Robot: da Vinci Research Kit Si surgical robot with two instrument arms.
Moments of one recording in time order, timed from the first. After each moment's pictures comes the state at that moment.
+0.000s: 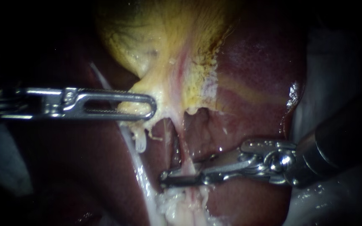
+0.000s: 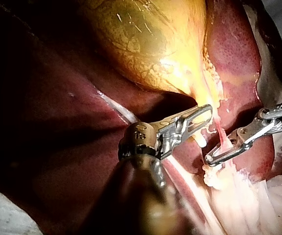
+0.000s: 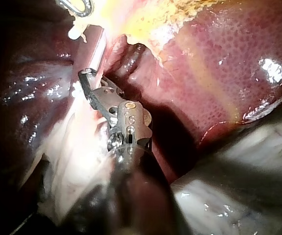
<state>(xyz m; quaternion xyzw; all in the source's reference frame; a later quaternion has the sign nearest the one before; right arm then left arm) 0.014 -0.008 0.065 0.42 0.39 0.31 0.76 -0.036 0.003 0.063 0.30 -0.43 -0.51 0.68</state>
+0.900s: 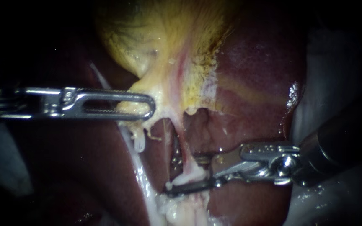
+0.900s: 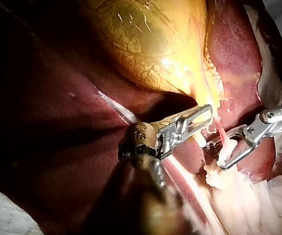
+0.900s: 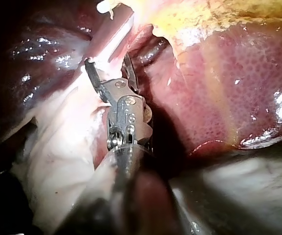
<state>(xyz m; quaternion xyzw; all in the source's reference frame) 0.013 -0.009 0.064 0.32 0.47 0.20 0.80 -0.035 0.004 0.063 0.30 -0.43 -0.51 0.68</state>
